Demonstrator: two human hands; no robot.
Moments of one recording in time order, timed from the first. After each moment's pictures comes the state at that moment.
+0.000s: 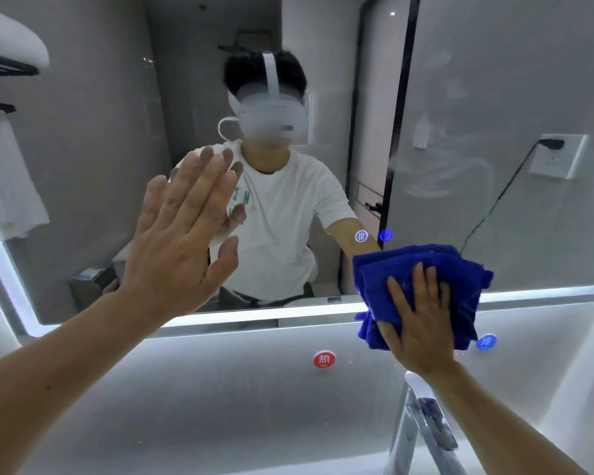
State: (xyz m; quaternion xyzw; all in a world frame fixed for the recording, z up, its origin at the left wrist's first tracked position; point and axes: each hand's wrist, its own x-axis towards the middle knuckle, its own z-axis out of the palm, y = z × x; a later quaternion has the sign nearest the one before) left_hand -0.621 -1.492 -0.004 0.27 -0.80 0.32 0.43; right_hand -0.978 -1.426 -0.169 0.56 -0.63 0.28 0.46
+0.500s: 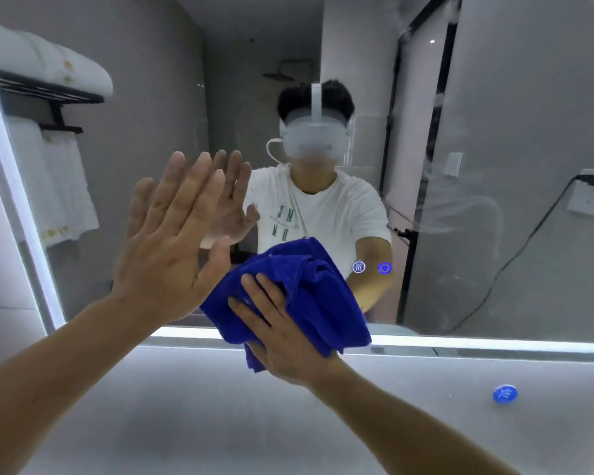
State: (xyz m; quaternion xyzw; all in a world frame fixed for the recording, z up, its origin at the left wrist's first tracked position) left_hand -0.627 -1.470 0.019 0.32 -0.75 0.36 0.45; right_hand -0.820 -1.461 -0.093 0.70 -0.43 0.13 0.56
